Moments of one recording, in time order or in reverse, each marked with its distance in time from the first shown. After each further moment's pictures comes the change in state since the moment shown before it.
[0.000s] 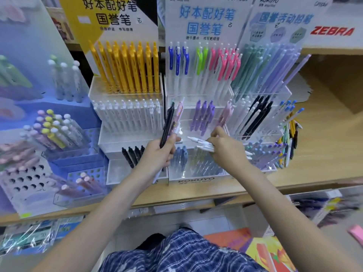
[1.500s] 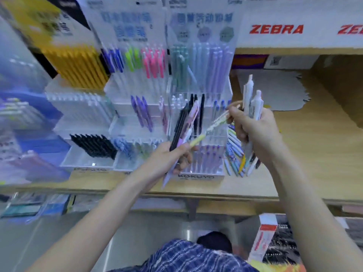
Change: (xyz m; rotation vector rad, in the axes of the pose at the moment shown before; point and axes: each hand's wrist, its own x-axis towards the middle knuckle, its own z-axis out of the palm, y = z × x) left_hand -0.023 0.011 0.226 0.008 -0.088 0.028; right_hand -0.054 0.203 -0.114 1.443 0.131 0.065
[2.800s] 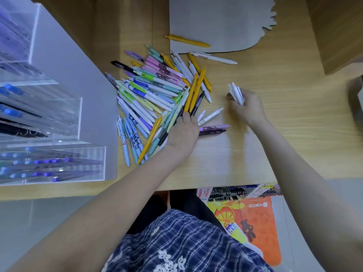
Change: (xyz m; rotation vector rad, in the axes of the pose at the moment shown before) left_hand 0.267 -0.116 0.285 1.556 -0.097 -0.033; right_hand 0.140 0.208 -0.332 -0.809 0.033 0.305
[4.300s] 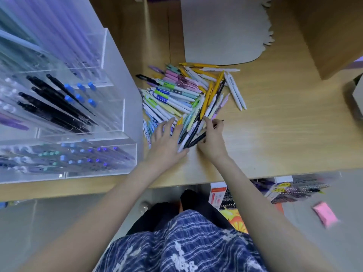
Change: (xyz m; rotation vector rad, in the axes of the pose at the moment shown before) left_hand -0.079 -0.093 -0.001 -0.220 0.053 0.012; right_hand -0.102 -0.074 0.109 -0.002 -0.105 0.001
